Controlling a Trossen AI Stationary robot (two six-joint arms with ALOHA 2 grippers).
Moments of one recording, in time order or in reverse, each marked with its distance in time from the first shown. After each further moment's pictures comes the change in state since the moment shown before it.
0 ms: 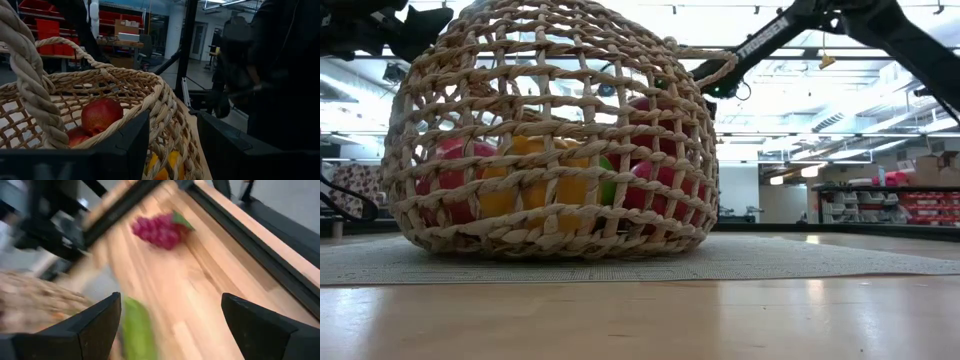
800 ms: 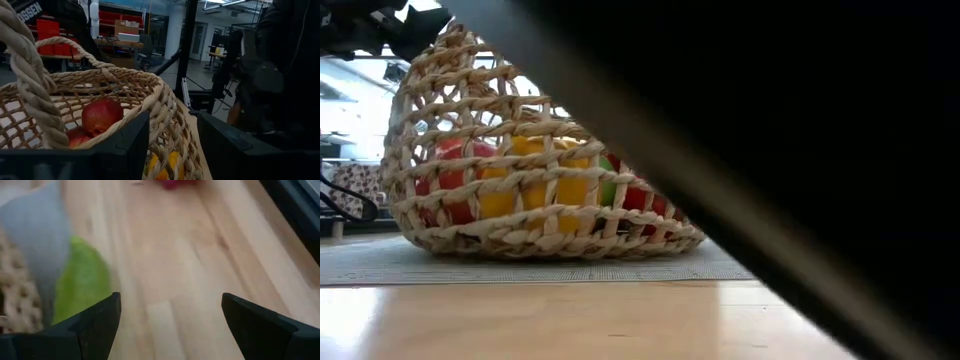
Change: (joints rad) left arm 0.000 0.000 0.000 0.000 0.000 0.000; right arm 0.149 0.167 0.000 0.013 0.268 -0.321
